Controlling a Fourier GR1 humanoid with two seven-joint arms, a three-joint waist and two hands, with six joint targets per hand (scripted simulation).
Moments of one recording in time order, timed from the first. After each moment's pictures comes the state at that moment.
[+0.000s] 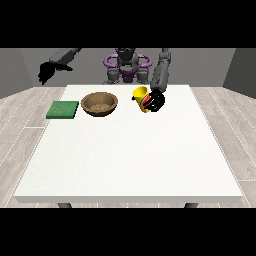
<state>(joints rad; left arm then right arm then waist) -0.61 0.18 0.09 -0.75 -0.37 0.70 -0.50 -0.46 -0.35 -0.27 -1.14 -0.25 0.31 -0.29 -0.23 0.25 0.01</state>
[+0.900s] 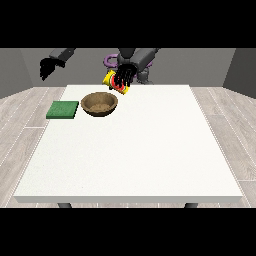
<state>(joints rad) -0.88 0.01 -0.46 -0.57 -1.11 0.65 0.35 -0.44 -0.37 -0.29 -0.81 -0.22 0.34 -0.35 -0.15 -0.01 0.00</state>
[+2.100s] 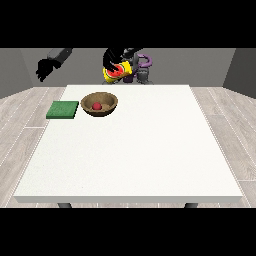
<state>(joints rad) -1.15 0.01 -0.89 -0.67 -1.50 -0.07 0.36 -0.46 -0.43 -0.33 -0.67 -0.21 0.37 -0.40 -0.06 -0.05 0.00</state>
